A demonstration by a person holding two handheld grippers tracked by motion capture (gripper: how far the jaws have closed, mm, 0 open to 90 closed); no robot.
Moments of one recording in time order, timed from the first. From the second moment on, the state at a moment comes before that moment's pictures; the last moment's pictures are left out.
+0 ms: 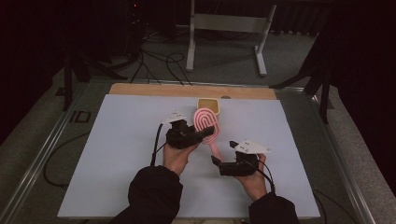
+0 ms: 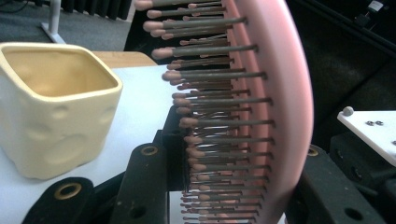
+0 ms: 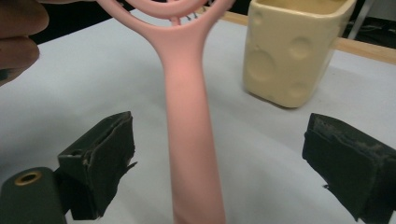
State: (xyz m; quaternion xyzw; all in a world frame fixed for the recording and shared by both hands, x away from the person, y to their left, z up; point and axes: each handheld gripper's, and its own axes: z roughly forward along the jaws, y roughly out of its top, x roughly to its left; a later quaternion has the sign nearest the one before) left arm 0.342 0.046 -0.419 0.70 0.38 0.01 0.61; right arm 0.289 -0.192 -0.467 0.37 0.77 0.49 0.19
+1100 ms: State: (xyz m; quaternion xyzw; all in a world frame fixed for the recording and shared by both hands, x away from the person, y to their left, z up) left arm 0.353 0.072 -0.394 0.68 0.38 0.04 0.62; right arm 0.258 -0.269 -0.476 0.38 0.72 0.51 0.27
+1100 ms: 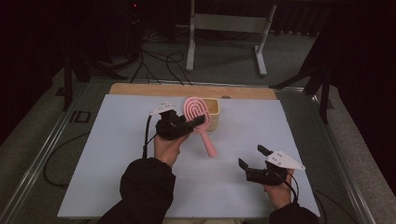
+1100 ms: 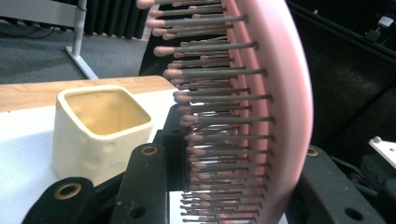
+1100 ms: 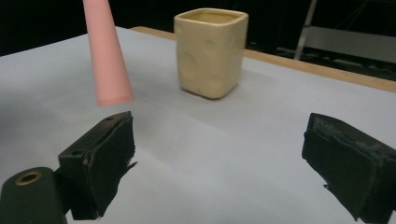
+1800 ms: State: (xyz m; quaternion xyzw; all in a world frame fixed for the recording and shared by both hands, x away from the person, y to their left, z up) left arm 0.360 0.086 -0.379 0.67 0.38 0.06 0.63; right arm 0.252 -0.283 -0.498 0.40 0.71 0.51 0.27
